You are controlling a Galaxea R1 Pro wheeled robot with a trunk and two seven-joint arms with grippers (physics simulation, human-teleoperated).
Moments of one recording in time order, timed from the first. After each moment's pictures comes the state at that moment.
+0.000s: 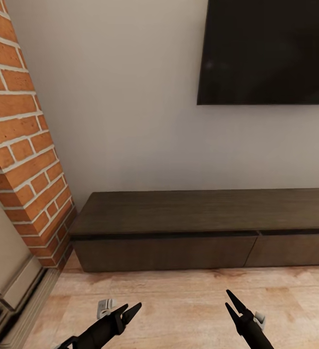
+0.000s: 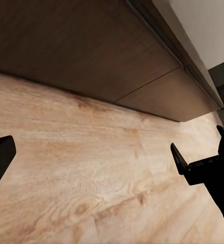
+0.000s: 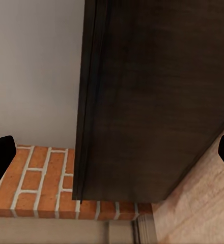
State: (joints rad) left arm -0.14 0.33 -0.63 -1.16 1.12 0.05 -0.41; right arm -0.32 -0.11 -0.53 -0.33 -0.67 0.27 1.18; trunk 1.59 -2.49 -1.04
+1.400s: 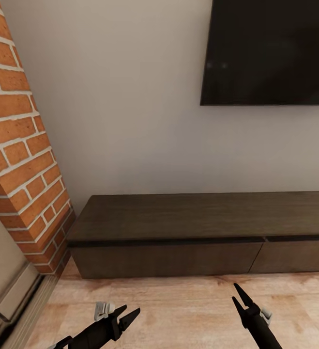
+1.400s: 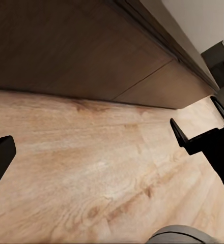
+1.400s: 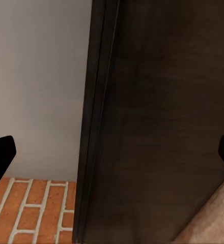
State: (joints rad) left arm -0.14 0.37 -0.64 -1.17 1.04 0.04 -0.48; right arm -0.34 -0.11 -0.63 -0.33 -0.68 0.27 1.15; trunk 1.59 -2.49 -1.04
